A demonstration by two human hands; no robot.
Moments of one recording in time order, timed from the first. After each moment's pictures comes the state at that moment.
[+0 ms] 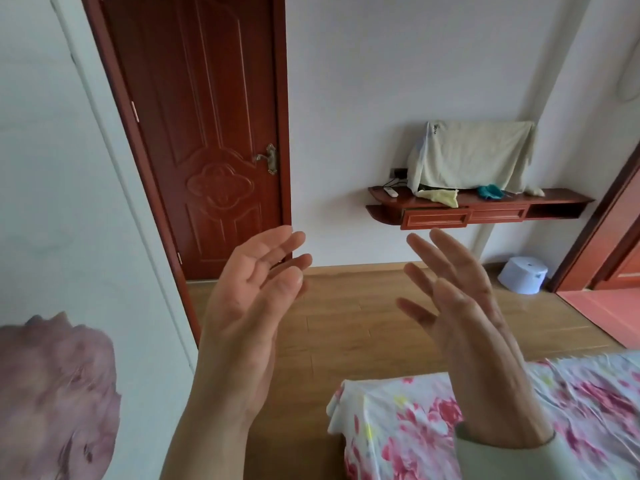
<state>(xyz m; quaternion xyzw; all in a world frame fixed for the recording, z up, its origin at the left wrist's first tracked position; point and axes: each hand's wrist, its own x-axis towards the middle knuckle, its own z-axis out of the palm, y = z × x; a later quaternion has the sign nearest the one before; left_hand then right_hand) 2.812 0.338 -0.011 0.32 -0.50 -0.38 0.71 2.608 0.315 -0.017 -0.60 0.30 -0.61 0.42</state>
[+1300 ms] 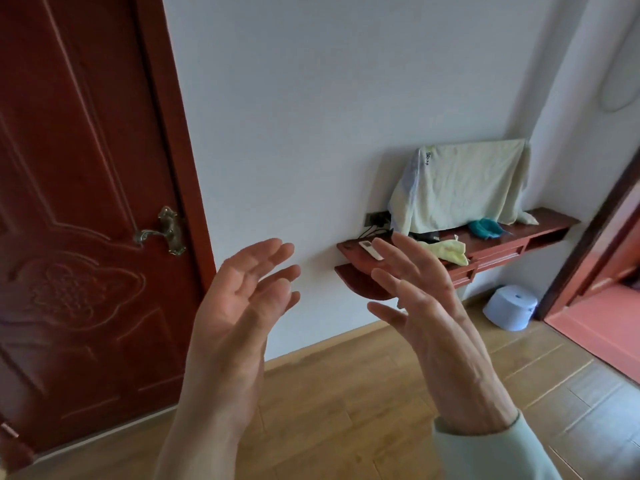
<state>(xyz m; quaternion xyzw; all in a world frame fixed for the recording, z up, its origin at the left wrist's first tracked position) 2.929 -0.462 -0.017 0.28 -0.52 -0.48 0.65 2.729 -0.438 -0.019 -0.57 0.39 -0.61 0.38</state>
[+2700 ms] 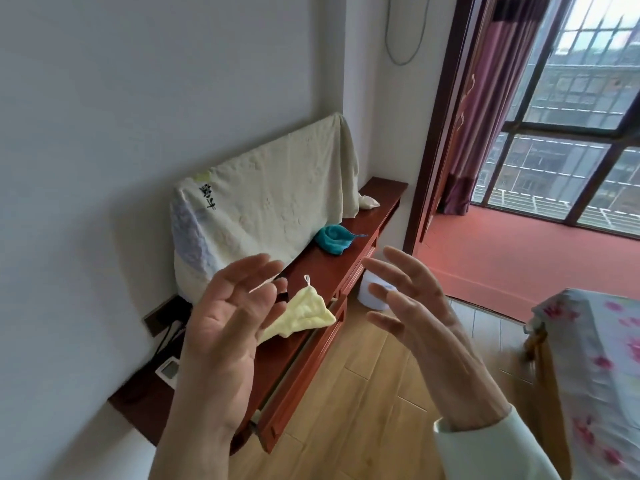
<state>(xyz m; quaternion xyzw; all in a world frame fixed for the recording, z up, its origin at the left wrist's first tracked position) 2.414 -0.973 -0.041 0.16 -0.57 -0.67 0.44 2.254 -0.825 -0.052 -0.38 0.57 -0.69 0.23</state>
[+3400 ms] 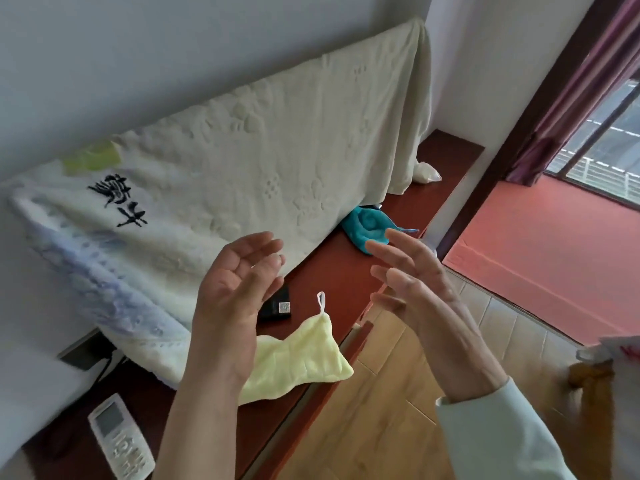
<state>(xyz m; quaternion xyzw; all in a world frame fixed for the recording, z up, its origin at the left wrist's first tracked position) 2.203 -1.207 -0.139 0.33 -0.54 -0.65 0.42 2.029 -1.073 -0.132 -0.36 0.61 -0.62 0.34</state>
